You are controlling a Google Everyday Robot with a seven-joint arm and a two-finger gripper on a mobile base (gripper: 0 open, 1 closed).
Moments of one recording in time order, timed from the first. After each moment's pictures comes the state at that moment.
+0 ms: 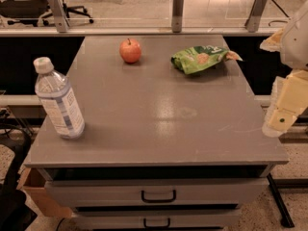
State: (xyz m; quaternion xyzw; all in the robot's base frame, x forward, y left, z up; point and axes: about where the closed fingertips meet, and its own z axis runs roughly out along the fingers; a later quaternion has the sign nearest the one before) arm 0.438 -0.215 0.984 -0.60 0.78 -0.04 0.17
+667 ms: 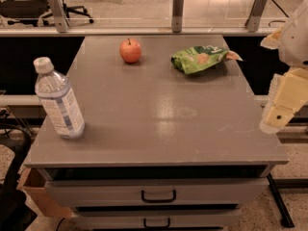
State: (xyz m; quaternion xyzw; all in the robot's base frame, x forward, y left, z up) arm 0.444 -0.215 0.986 -0.59 0.78 -0.05 0.18
